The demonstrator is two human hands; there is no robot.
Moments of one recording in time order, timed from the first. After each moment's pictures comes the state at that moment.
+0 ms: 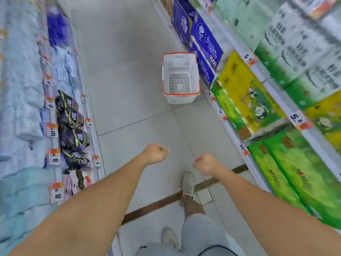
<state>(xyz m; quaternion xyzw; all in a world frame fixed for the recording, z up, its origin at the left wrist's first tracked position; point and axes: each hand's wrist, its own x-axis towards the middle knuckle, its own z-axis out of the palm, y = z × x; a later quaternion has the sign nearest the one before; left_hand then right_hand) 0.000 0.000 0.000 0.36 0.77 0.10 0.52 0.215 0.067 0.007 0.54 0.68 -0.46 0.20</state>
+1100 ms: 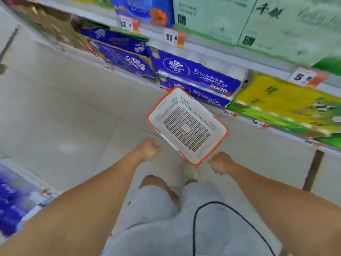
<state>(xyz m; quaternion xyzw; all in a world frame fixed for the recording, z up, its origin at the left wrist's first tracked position) -0.408 0.743 -0.072 0.58 0.64 -0.20 0.47 -0.161 0.614 -0.125 0.75 0.31 -0.58 0.07</state>
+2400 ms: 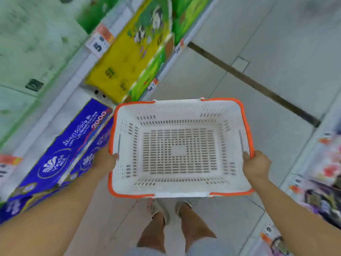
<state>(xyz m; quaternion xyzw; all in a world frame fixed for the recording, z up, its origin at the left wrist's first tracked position) -0.218 0.844 -0.189 0.90 0.24 -0.30 0.21 -0.309 0.380 -0.185 0.84 -0.44 -0.13 -0.29</state>
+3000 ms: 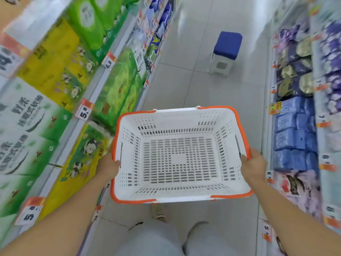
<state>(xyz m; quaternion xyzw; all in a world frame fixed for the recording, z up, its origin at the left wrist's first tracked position) 0.182 0.472 -0.043 0.93 0.04 -0.28 0.25 -0.043 0.070 -0.029 0.77 -0.53 0.06 -0.35</state>
